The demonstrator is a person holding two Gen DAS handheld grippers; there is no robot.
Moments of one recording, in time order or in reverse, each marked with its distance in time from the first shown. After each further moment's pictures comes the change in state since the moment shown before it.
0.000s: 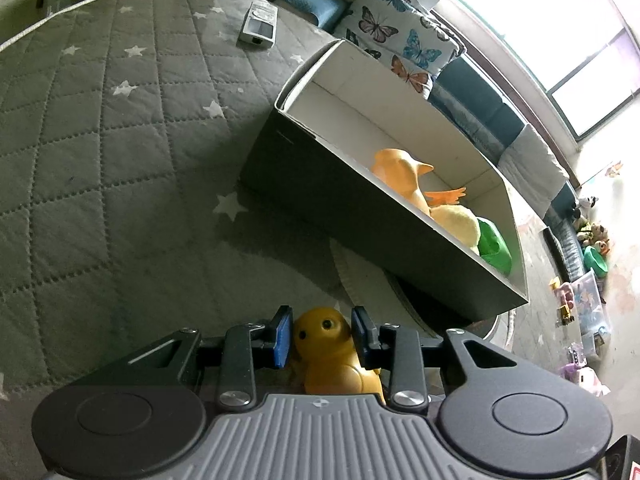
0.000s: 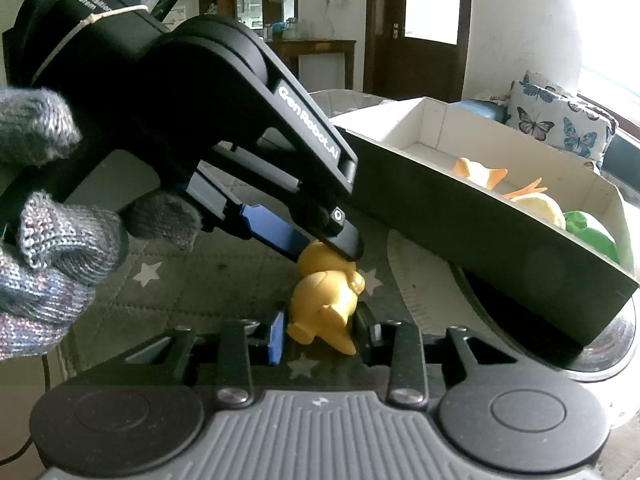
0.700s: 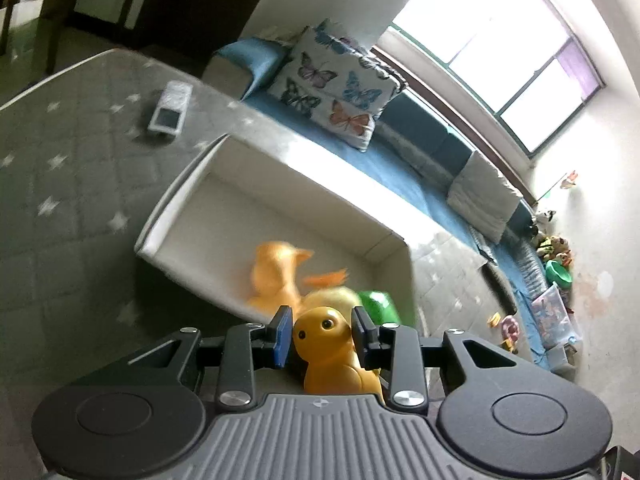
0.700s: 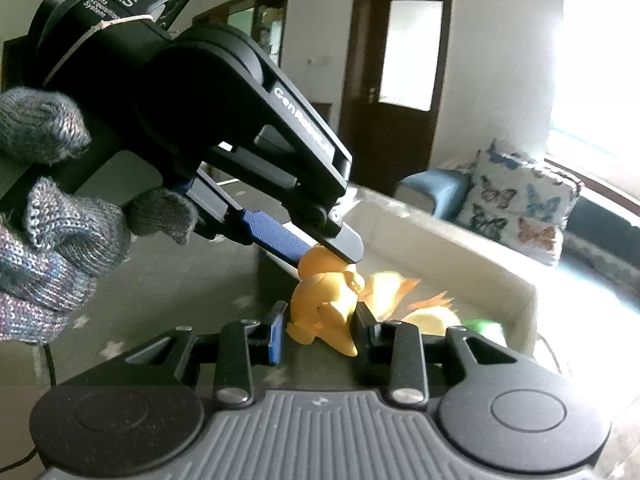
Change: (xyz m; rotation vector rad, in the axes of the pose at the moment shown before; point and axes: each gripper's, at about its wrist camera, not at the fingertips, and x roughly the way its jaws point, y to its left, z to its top) left arm -0.032 -0.086 0.051 0.090 -0.134 -0.116; right arm -0.061 -0.048 0.049 -0.049 -0.193 -0.119
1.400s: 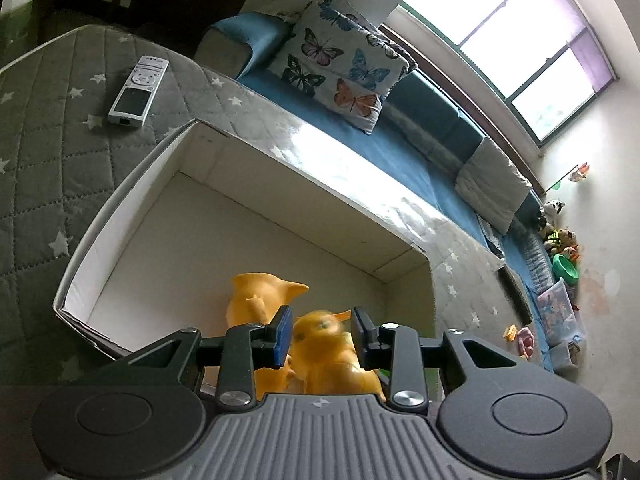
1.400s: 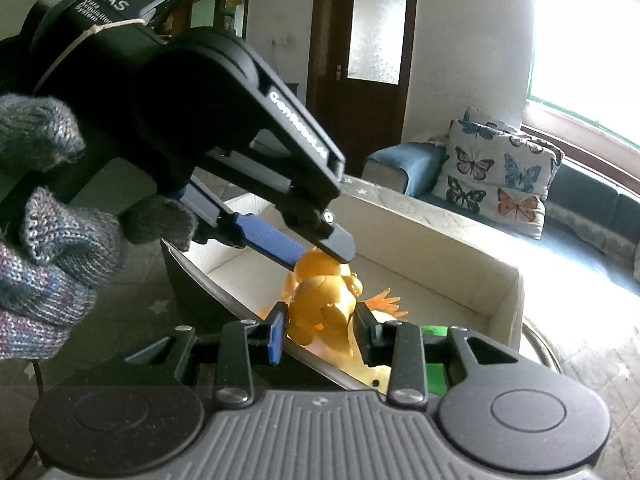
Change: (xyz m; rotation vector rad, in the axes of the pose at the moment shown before) left arm 0.080 0.006 0.030 -0.023 0.070 0.008; right arm 0.058 -0.052 -0.004 0.073 0.064 -0.045
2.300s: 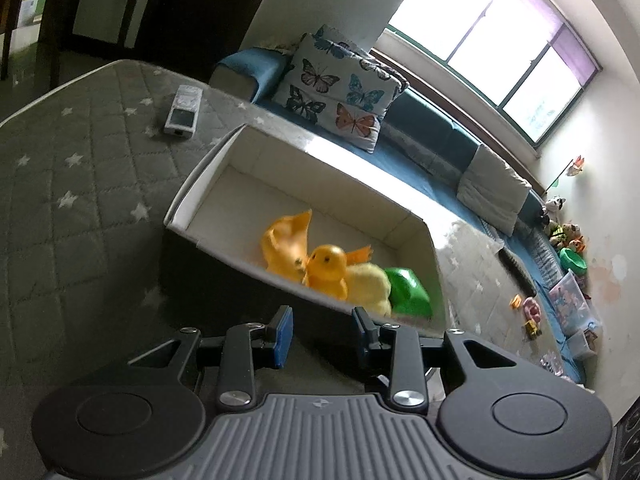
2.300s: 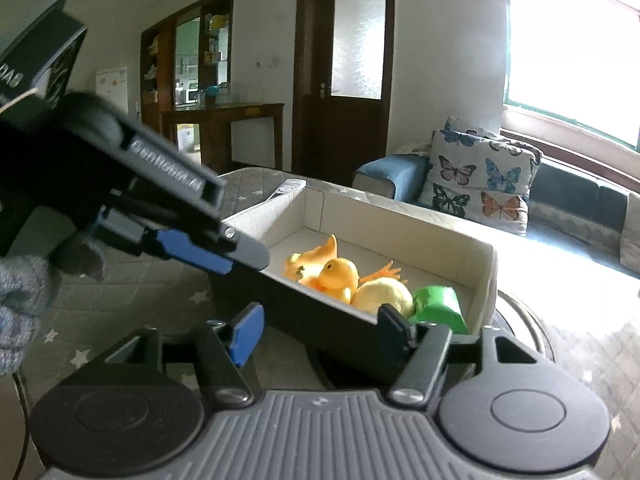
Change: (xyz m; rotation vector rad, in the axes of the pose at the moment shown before) left arm -0.085 0.014 -0.077 0.080 -0.099 0.043; right arm -0.072 0.030 -0.028 0.067 -0.054 -0.035
